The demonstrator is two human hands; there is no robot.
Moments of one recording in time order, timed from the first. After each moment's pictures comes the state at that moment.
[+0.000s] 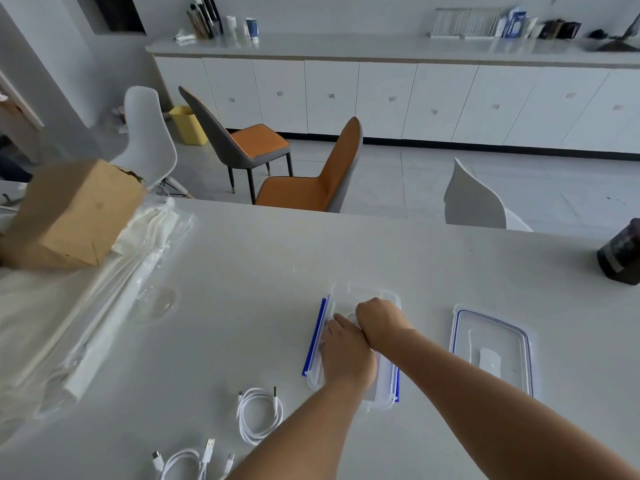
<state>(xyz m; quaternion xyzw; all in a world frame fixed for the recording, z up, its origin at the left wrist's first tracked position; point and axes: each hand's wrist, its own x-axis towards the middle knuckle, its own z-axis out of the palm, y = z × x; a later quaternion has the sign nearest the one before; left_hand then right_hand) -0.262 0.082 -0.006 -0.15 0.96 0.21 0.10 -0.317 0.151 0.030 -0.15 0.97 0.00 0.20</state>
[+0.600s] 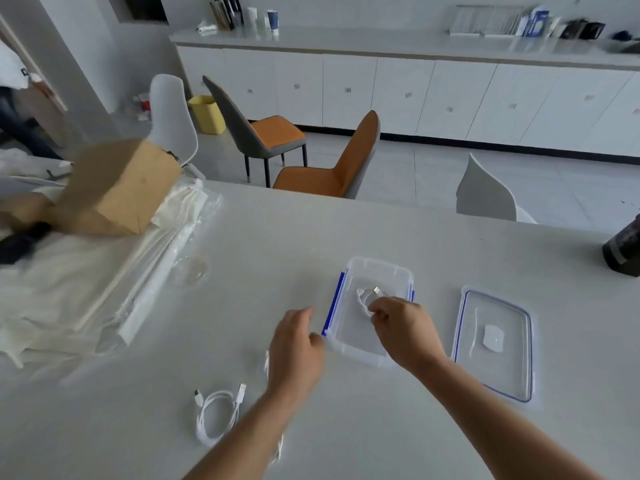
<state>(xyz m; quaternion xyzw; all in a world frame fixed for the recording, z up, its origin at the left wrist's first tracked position) -0.165 -0.023 0.041 -0.14 0.93 0.34 -0.07 -0.217 0.156 0.059 -0.08 0.96 -0.28 -0.01</state>
